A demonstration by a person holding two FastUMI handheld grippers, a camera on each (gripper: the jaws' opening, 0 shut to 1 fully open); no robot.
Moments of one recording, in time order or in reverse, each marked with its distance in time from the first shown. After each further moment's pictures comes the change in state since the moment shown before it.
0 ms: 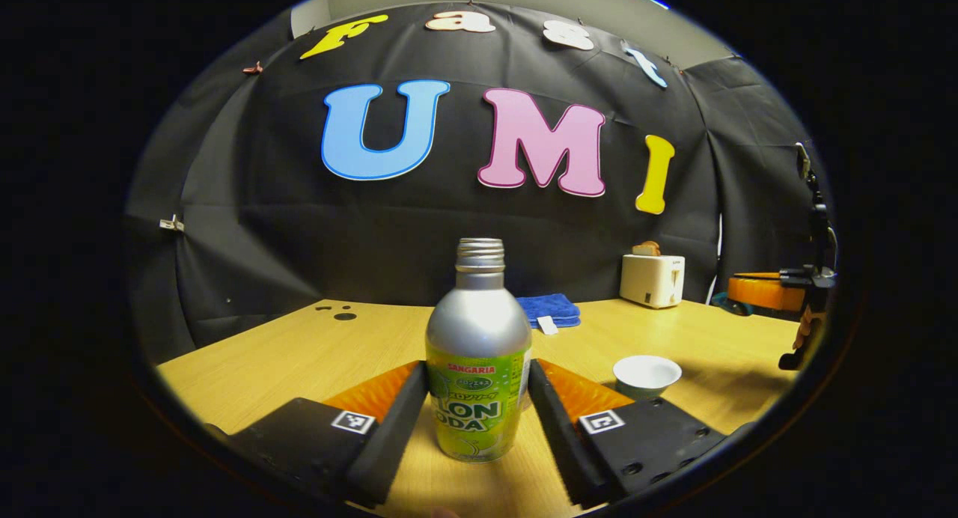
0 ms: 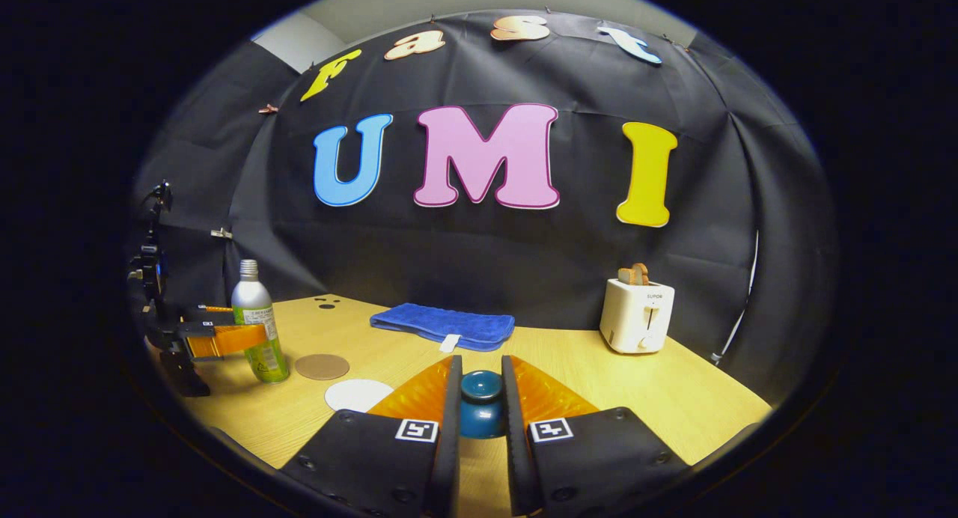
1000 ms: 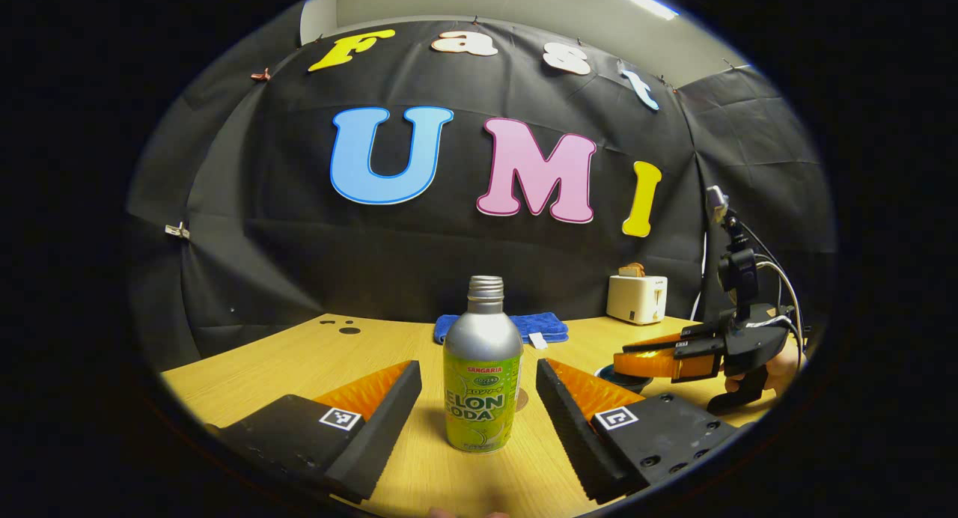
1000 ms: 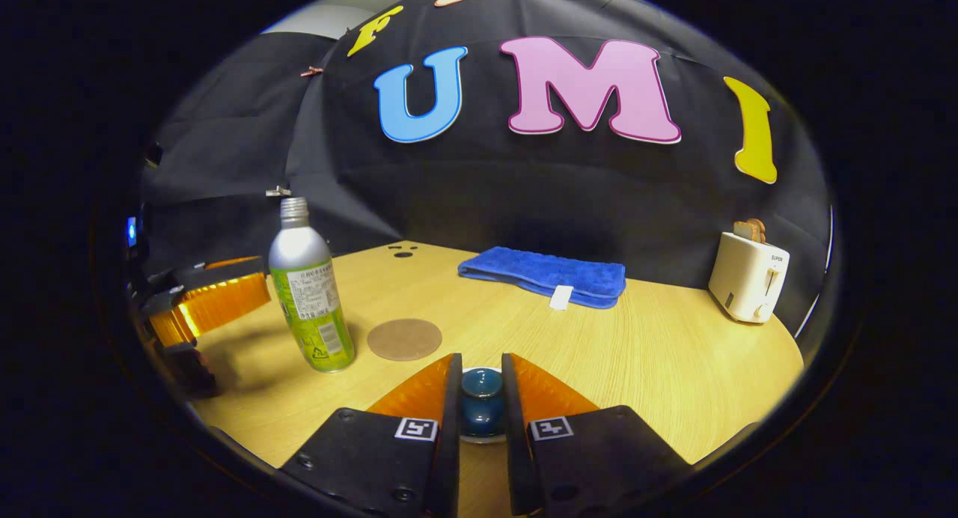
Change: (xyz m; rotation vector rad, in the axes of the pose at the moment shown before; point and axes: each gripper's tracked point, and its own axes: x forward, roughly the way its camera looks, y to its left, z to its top) left arm -0.048 0.007 0.022 -0.037 -0.087 -0.052; right arm 0.056 0.144 -0.055 0.005 0.219 0.304
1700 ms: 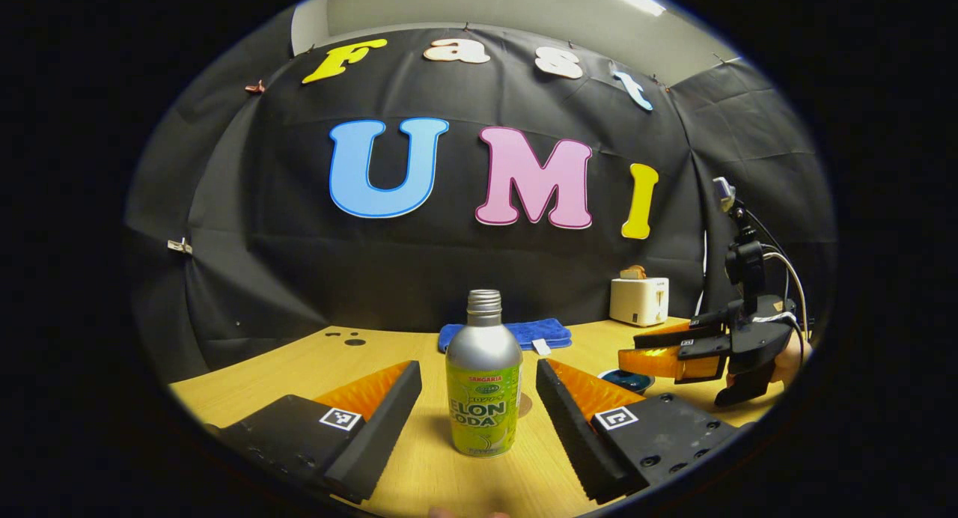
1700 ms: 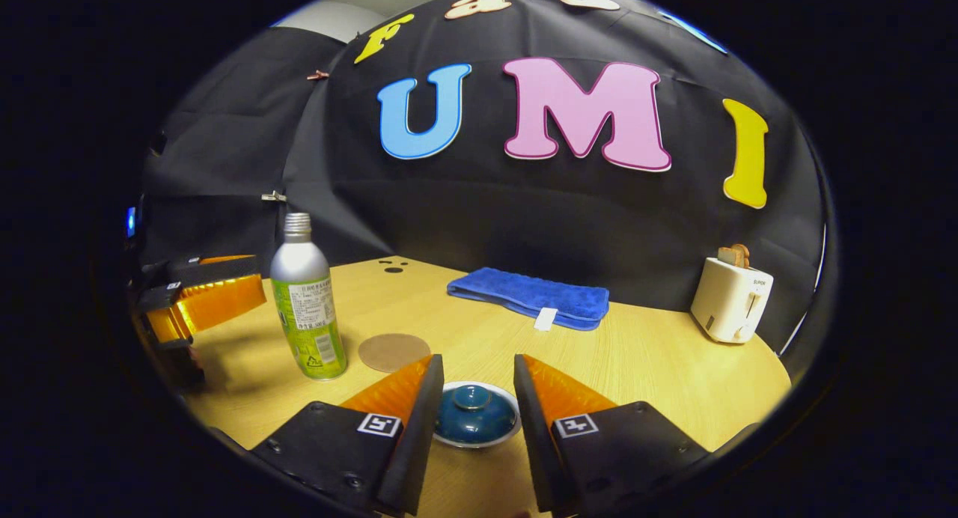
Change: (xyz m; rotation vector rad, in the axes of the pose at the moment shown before) left arm -0.002 0.003 0.009 0.031 -0.029 0.010; right arm 0.000 -0.005 -0.003 -0.065 0.002 -0.040
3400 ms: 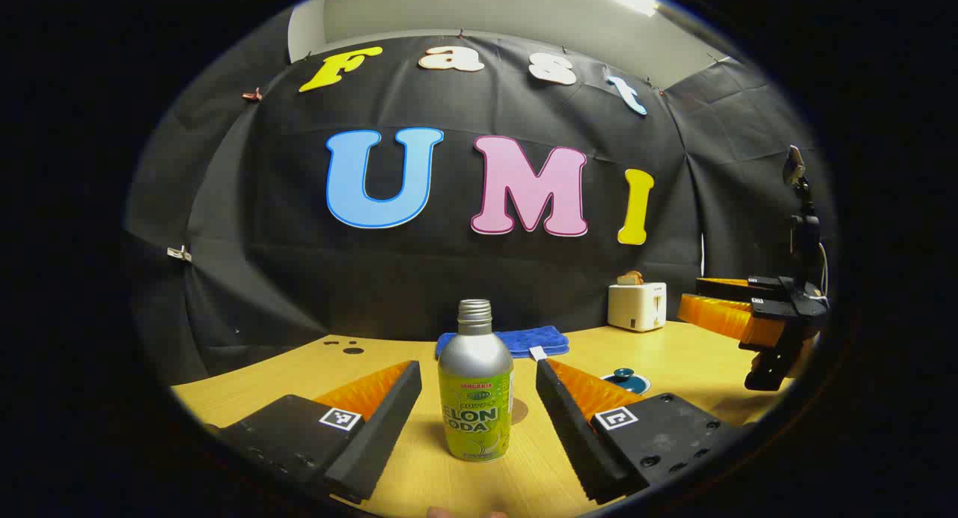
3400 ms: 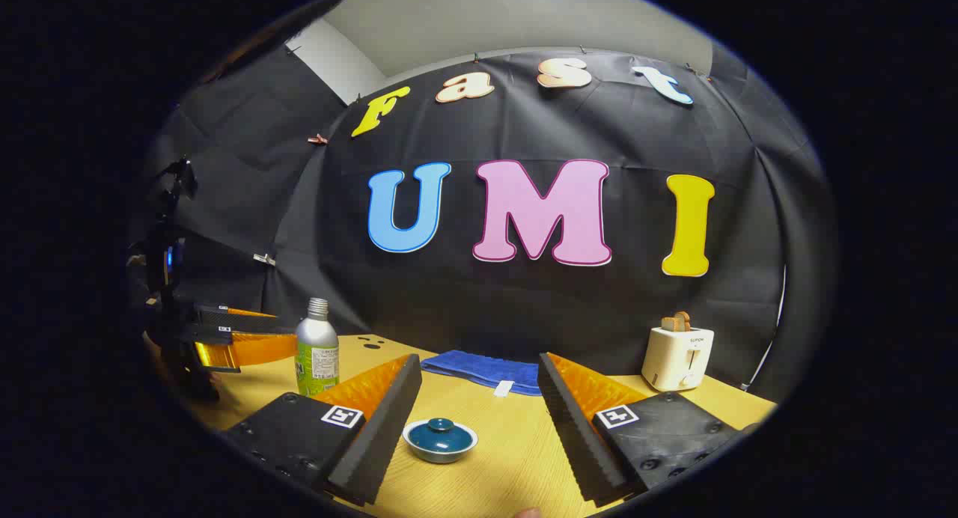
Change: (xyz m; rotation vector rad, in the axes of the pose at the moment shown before) left arm -0.003 -0.010 0.009 0.038 -0.037 -0.002; right arm -0.100 -0.027 0.075 -0.027 -0.406 -0.120
